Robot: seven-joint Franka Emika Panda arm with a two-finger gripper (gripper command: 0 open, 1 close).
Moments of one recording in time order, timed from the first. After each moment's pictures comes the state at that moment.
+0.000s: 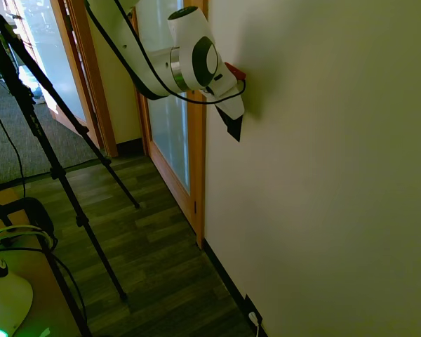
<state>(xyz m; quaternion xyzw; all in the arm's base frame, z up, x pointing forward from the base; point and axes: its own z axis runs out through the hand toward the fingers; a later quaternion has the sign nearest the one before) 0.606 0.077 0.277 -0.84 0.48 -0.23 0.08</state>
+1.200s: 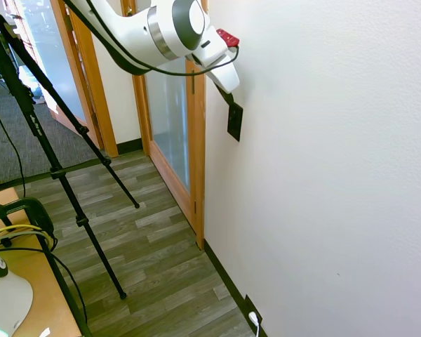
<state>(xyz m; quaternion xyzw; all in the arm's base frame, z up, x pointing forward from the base) 0.555 0.067 0.368 -0.81 0.51 -0.28 0.09</state>
